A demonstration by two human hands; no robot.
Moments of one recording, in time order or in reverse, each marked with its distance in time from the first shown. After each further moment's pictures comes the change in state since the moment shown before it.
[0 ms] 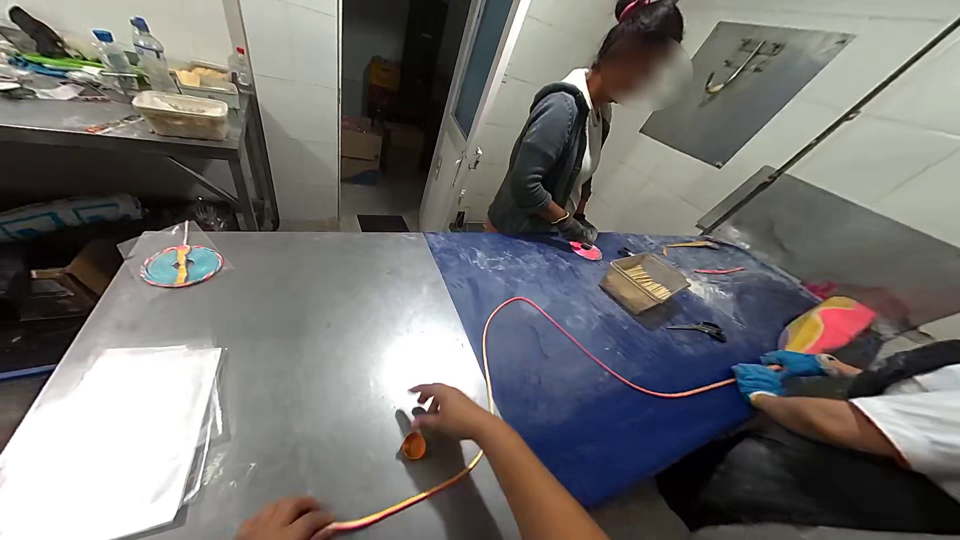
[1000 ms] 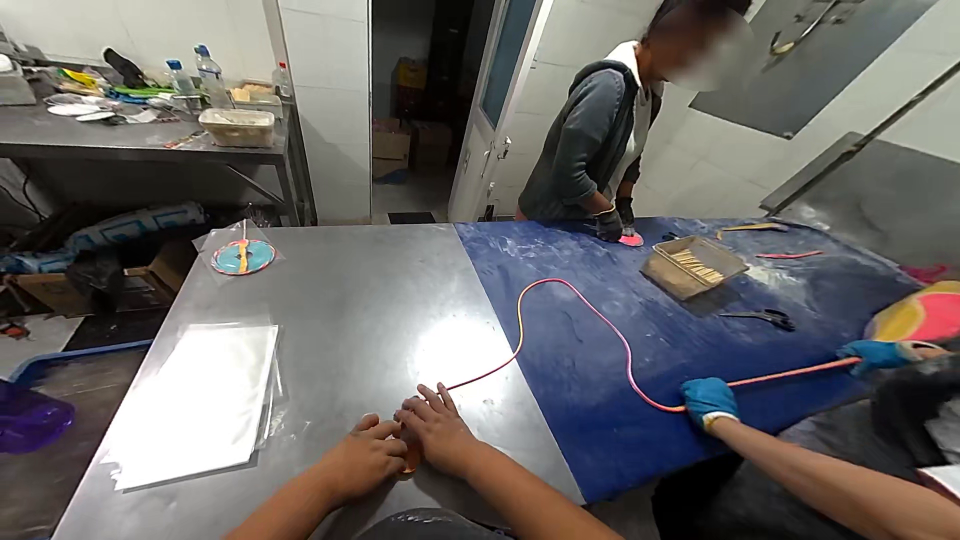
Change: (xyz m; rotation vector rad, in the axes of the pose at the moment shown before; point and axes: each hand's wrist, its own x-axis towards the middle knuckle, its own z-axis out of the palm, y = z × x) left_hand 0.077 0.010 -0.012 0.286 -0.346 0.633; right_hand -0.016 -0.047 0.109 -0.460 0.109 -0.284
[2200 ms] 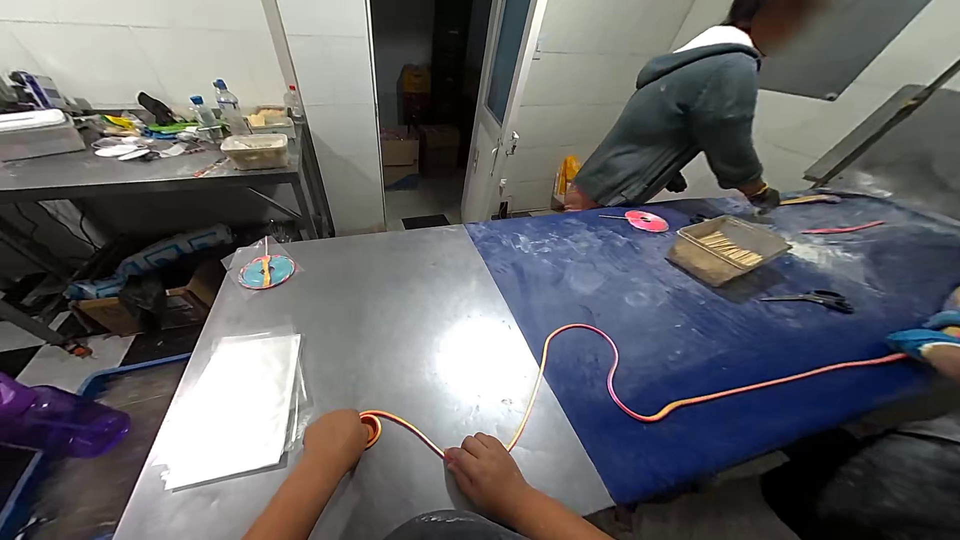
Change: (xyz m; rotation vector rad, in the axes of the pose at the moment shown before) left_hand 0.001 -0.020 -0.050 -0.145 -0.472 -1.240; right_hand -0.067 0.017 0.055 -0.122 0.491 -0.084
